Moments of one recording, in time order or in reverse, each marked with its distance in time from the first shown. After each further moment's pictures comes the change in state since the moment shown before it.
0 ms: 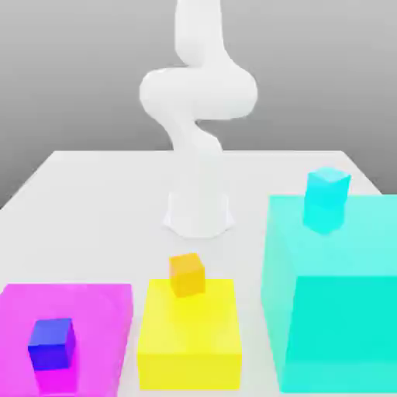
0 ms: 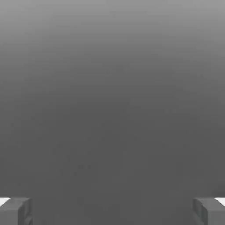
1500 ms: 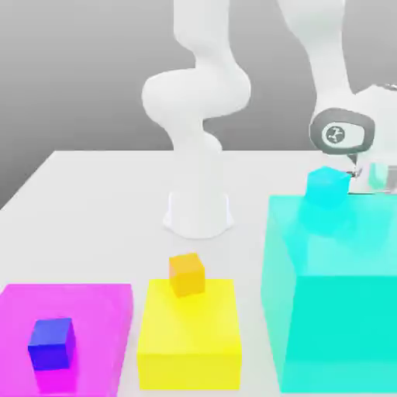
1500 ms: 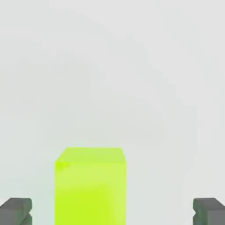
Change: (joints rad) arm 0.487 0.834 0.424 -0.414 -0.134 0.484 -1.831
